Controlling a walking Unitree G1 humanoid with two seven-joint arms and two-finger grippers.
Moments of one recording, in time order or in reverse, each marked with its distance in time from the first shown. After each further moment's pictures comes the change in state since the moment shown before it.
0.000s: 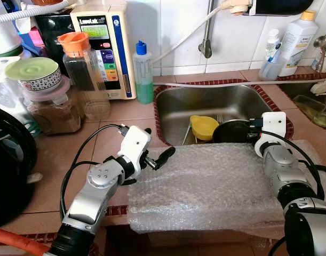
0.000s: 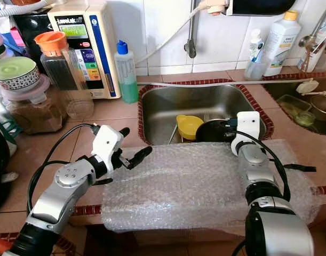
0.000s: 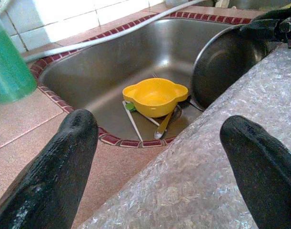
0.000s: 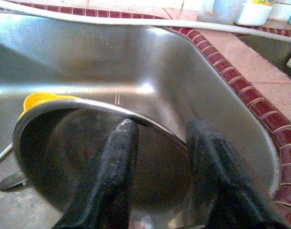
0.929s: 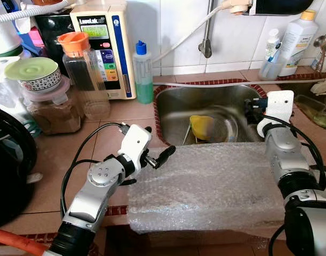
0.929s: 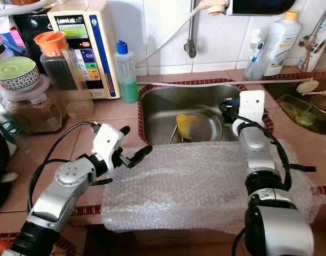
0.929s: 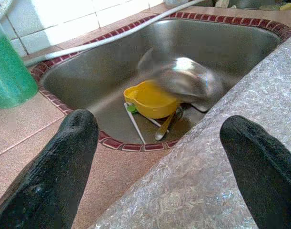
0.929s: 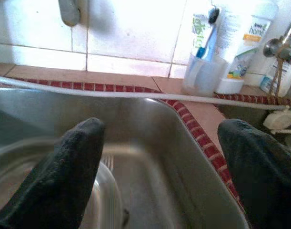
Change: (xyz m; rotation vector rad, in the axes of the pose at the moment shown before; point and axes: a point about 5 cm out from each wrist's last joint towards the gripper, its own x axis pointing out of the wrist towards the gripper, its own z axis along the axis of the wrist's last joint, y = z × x) left arm 0.002 0.001 0.002 0.016 -0.001 -0.001; right arm 0.006 0.000 0.050 -0.018 -0.193 -0.035
